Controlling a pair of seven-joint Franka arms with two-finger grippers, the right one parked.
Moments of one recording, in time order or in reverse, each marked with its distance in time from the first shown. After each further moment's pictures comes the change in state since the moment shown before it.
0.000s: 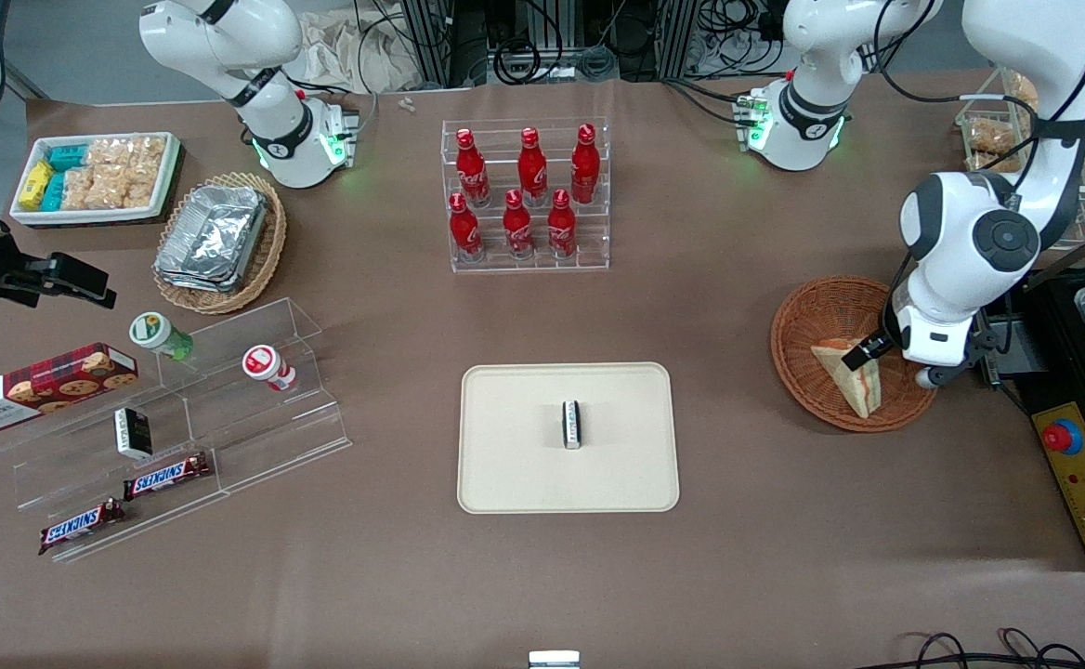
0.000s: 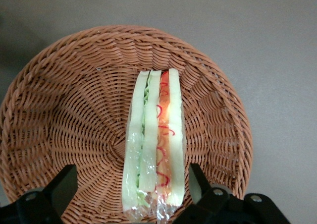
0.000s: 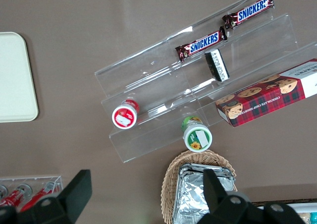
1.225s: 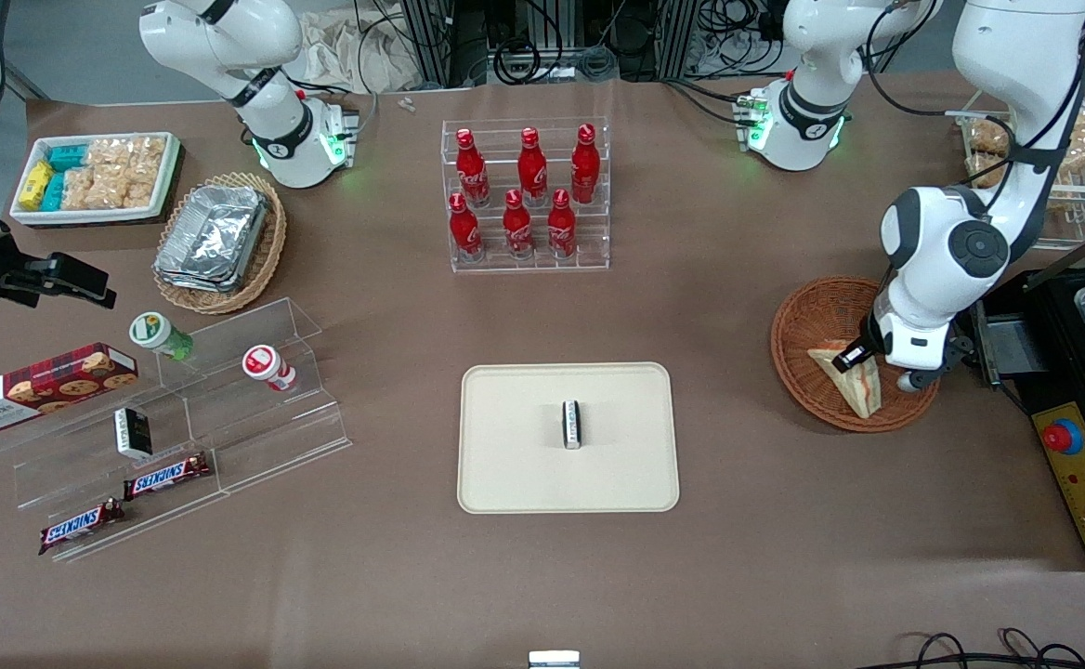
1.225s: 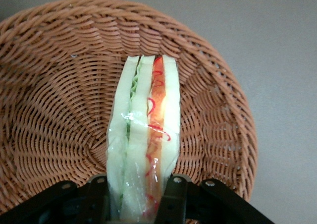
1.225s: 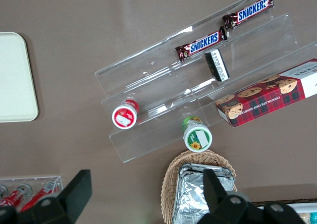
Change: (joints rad) arm -0.002 0.066 -0.004 -0.040 0.000 0.151 -0.033
